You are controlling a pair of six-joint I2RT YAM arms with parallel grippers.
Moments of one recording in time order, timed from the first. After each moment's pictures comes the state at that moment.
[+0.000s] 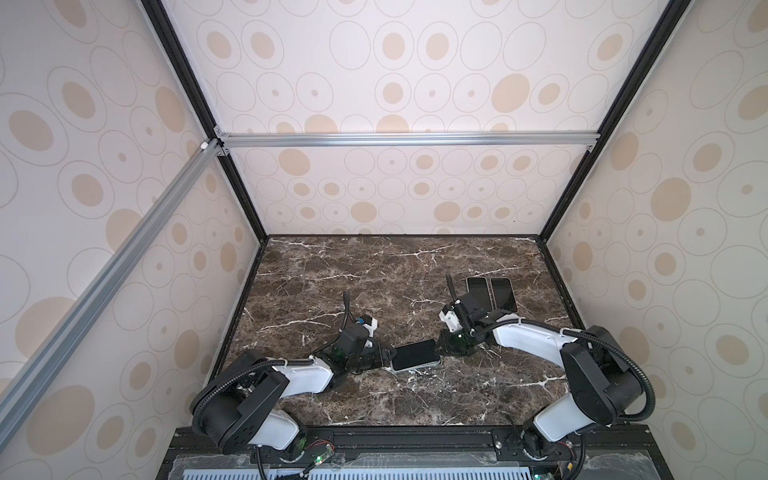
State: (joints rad) left arm -0.68 1.43 0.38 0.37 0.28 -0.85; right arm 0.54 1.56 0.81 -0.46 -0.37 0.50
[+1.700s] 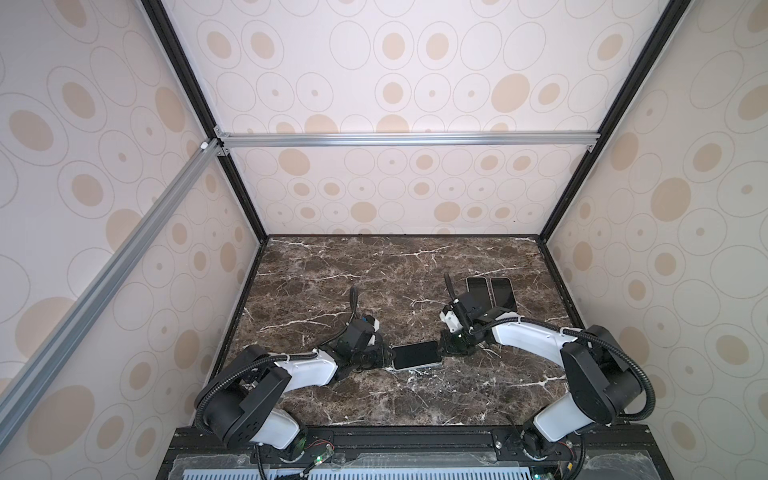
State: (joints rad) left arm -0.68 1.45 0.46 0.17 0.27 -0.79; right arm 0.54 1.57 0.84 -0.53 -0.33 0.47
